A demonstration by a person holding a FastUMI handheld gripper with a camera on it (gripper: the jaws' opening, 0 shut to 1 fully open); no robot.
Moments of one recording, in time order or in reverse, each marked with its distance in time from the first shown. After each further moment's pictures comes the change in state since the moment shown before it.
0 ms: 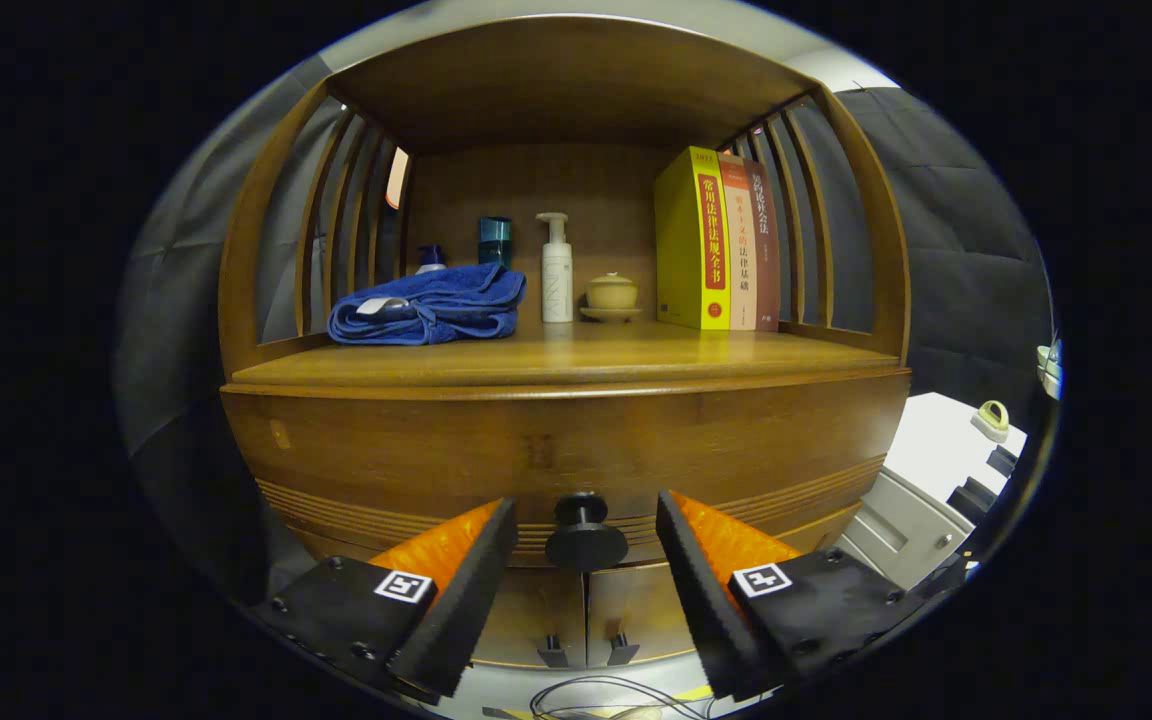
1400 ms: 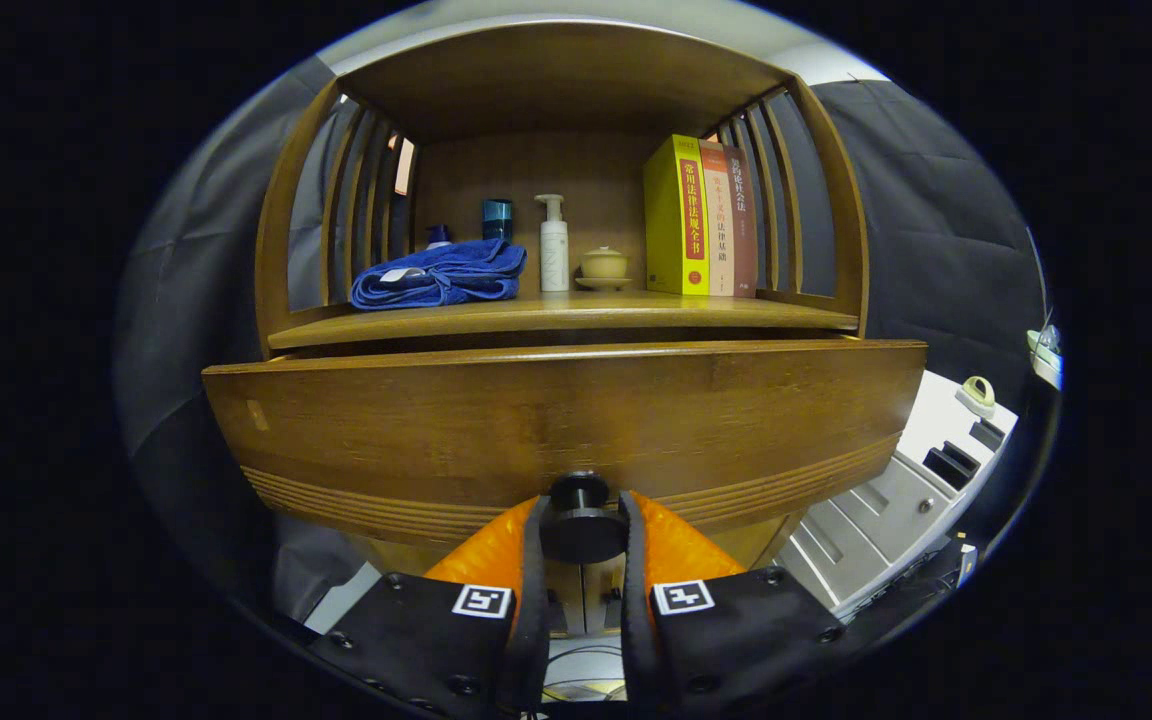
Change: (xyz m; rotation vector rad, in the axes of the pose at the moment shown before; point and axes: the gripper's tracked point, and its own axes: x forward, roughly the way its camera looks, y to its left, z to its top) arm -0.076 -0.009 -0.018 0.009 0.053 -0.006
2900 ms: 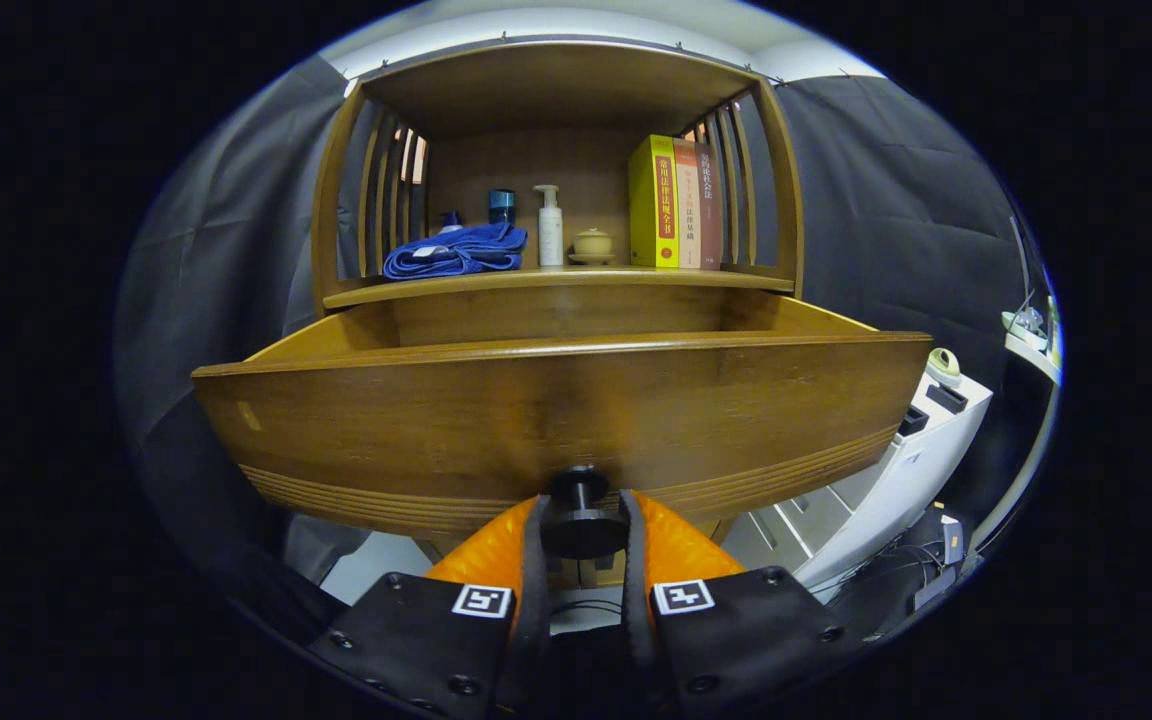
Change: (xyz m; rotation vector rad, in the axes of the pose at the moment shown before) arm -0.100 -0.008 -0.027 0.013 0.053 -0.022
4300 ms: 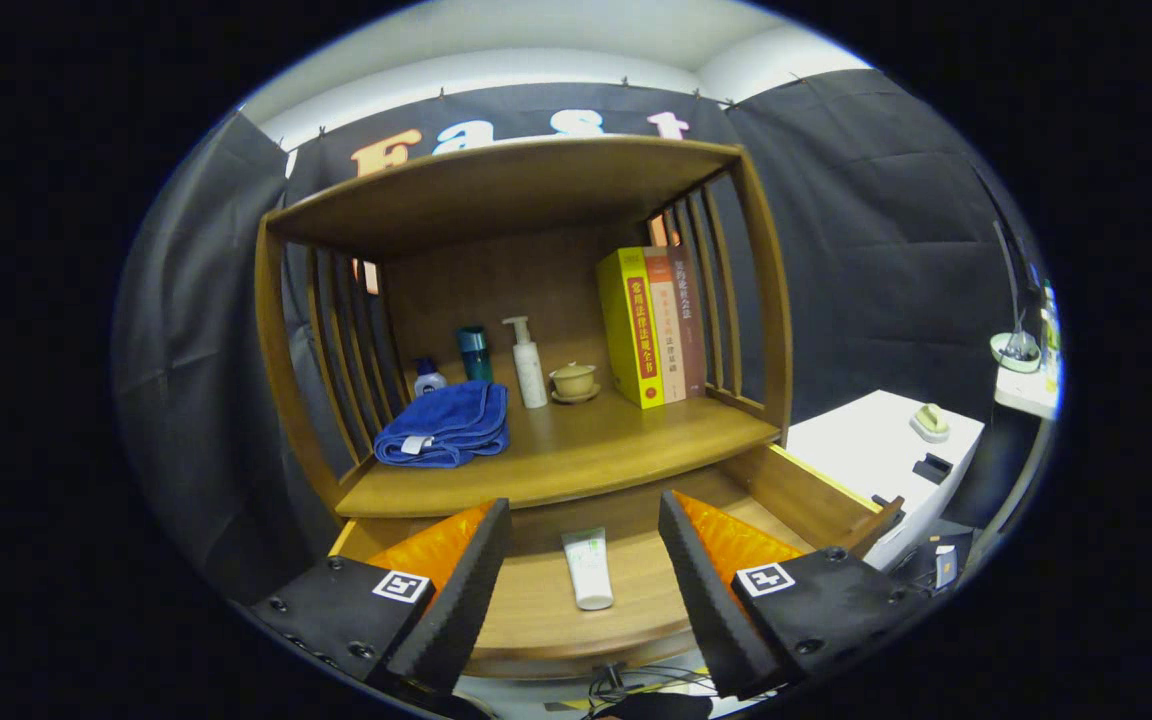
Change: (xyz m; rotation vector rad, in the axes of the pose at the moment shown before) arm 0.053 0.001 0.211 0.092 -0.109 -0.039
